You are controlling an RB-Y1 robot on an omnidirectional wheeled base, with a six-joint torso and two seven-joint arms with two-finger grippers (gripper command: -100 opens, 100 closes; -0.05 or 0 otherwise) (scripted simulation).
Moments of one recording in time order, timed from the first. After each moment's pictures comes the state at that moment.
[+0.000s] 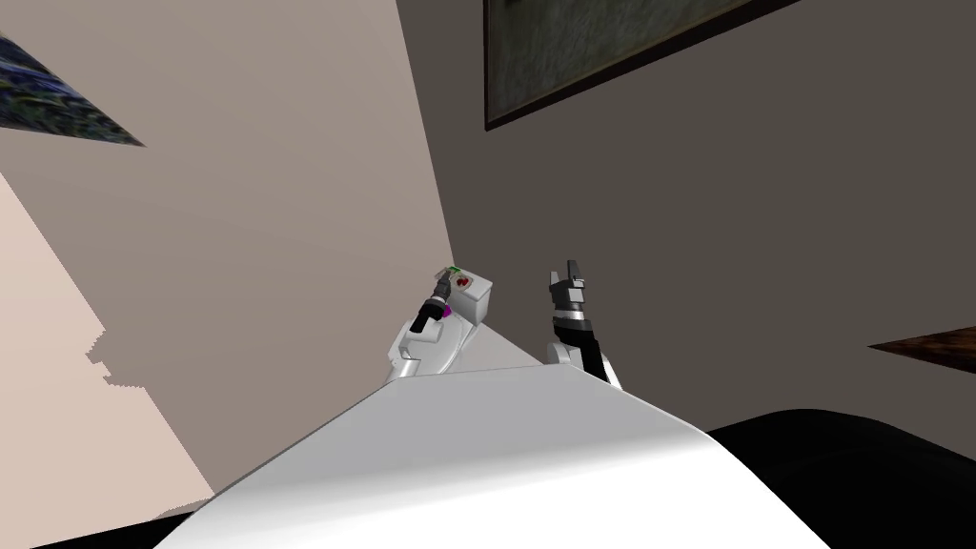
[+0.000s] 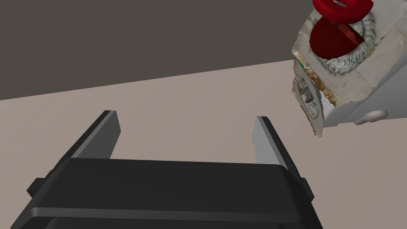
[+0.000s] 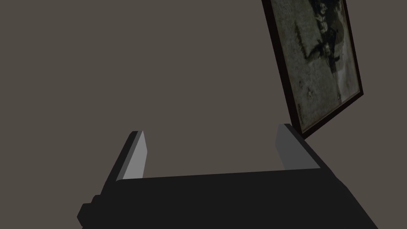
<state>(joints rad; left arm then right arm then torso) 0.03 0.15 -0.12 -1.89 -0.08 0.18 -0.02 0.49 0.04 0.01 -2.33 0.05 -0.36 -0.01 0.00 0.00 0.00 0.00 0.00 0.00</state>
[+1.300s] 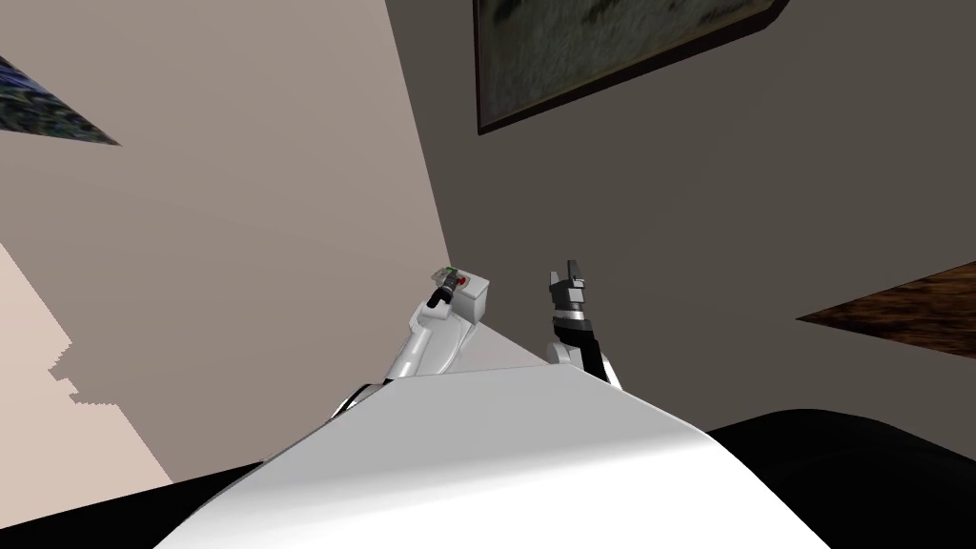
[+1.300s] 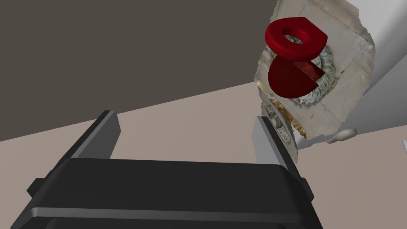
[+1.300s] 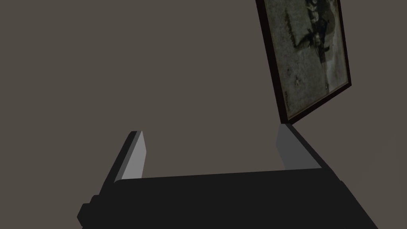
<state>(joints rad) -0.29 0.15 -0.08 -1.50 -0.05 0.26 -0.04 0.49 0.04 0.01 -2.33 0.05 -0.36 -0.01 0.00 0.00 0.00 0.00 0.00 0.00</state>
